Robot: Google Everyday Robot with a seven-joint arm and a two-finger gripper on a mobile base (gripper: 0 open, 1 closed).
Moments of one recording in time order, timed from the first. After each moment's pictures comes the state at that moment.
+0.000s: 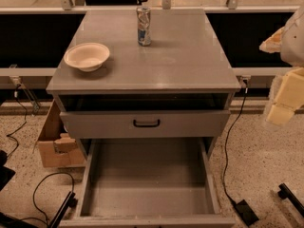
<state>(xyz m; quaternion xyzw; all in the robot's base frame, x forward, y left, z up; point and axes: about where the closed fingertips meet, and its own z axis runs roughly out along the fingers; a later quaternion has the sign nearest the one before) 0.438 -0.217 0.976 -0.60 0.78 -0.03 0.16</state>
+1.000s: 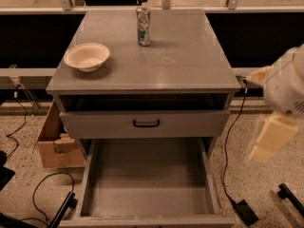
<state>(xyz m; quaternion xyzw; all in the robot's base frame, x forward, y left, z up) 0.411 -0.195 0.925 -0.61 0.77 -0.03 0.18</state>
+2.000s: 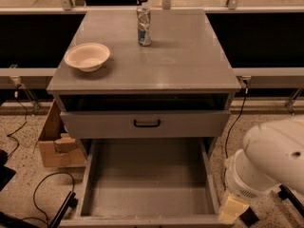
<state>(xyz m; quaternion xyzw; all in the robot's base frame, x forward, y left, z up) 0.365 -0.199 0.701 -0.59 0.80 -0.02 0.09</state>
